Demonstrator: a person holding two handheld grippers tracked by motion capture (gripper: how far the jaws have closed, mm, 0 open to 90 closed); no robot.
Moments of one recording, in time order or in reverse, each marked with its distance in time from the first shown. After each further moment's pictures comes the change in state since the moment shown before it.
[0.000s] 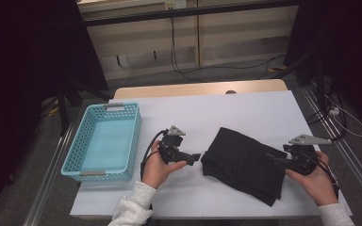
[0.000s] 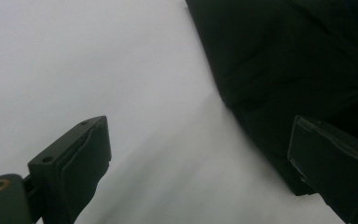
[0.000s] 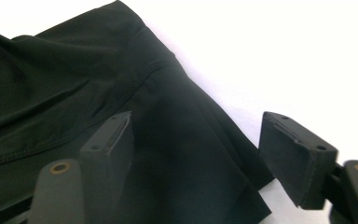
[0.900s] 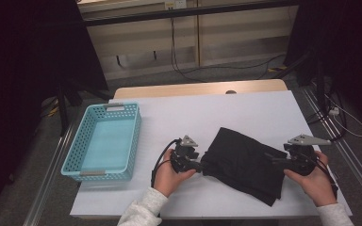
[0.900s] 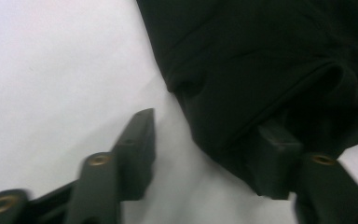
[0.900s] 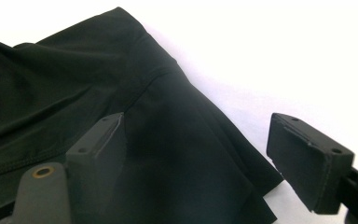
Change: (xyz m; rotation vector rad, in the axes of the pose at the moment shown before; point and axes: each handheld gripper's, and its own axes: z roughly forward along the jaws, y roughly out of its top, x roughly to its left) left arm -0.028 -0.014 0.027 0.037 -0.076 0.052; right arm 0.003 0.001 0.000 -0.020 -0.006 0.007
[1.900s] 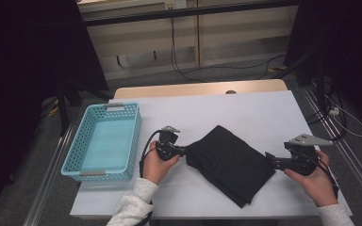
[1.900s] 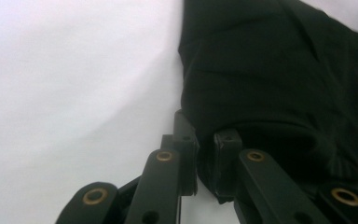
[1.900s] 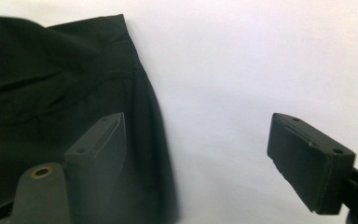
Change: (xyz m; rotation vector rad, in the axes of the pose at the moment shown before) left arm 0.056 0.005 -0.026 -0.009 0.003 -0.192; right arm 0.001 0.002 -0.003 -0.036 0.001 -0.014
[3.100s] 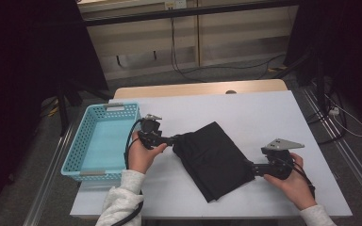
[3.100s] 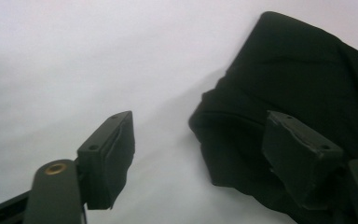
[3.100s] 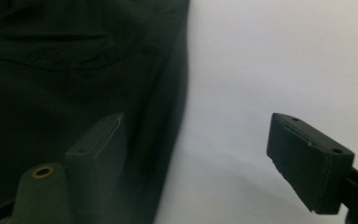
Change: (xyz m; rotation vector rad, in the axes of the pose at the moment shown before) left arm 0.026 0.017 -0.041 -0.068 0.248 -0.036; right arm 0.047 0.000 0.032 0.036 0.122 -0.049
